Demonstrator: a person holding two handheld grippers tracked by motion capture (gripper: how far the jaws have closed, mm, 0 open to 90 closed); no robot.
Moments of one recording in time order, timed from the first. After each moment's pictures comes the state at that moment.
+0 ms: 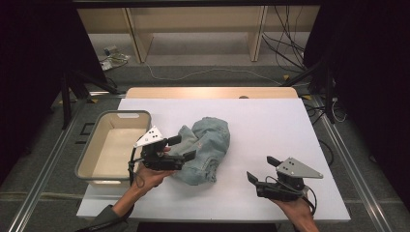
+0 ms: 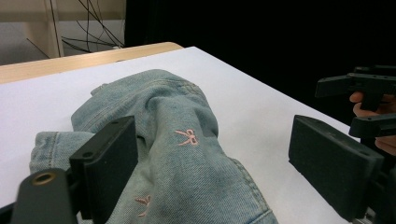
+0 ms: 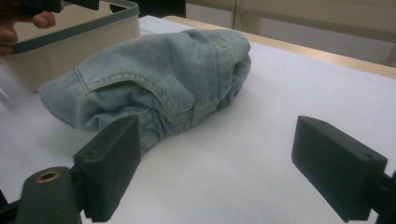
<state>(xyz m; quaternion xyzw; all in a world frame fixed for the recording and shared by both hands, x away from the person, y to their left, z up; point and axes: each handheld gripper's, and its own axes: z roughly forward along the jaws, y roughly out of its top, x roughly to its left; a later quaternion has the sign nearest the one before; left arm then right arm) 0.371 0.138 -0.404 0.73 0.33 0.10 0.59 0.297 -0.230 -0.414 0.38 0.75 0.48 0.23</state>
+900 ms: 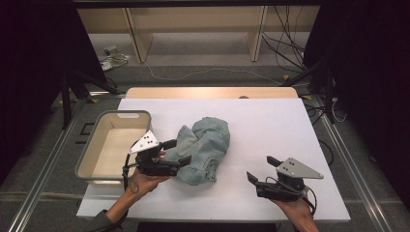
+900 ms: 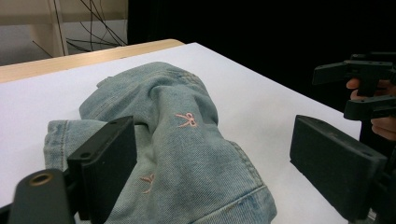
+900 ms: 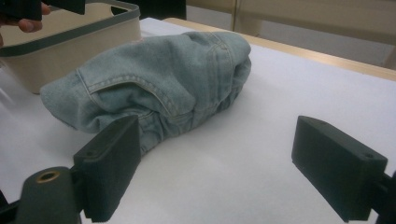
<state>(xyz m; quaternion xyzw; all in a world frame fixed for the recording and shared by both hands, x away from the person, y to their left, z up) 0.358 0.149 -0.406 0.74 0.33 0.11 0.58 0.296 -0.231 -0.414 0.38 0.75 0.48 0.24</state>
